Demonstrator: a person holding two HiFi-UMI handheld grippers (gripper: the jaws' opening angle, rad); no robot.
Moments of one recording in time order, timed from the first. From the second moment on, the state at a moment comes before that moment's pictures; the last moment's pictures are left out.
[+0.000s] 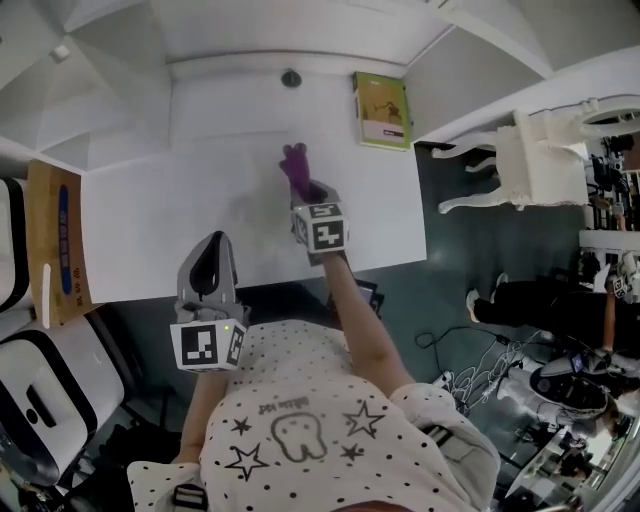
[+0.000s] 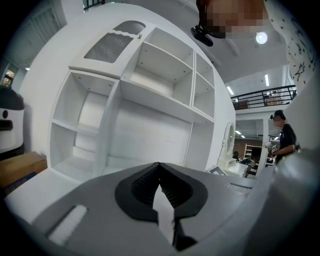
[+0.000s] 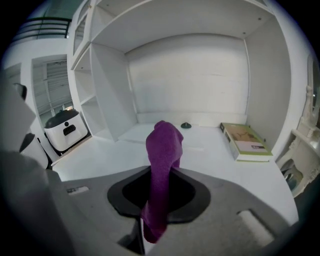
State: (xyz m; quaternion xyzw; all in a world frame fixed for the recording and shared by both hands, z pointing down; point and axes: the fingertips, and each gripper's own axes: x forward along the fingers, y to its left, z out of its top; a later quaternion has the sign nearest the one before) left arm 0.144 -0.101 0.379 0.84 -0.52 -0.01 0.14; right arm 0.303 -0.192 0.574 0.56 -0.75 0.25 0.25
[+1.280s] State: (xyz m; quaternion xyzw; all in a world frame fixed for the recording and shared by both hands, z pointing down) left arm 0.161 -0.154 0.413 0.86 -0.48 0.04 0.15; right arm 0.299 -0.248 0.646 0.53 -0.73 0.28 0.32
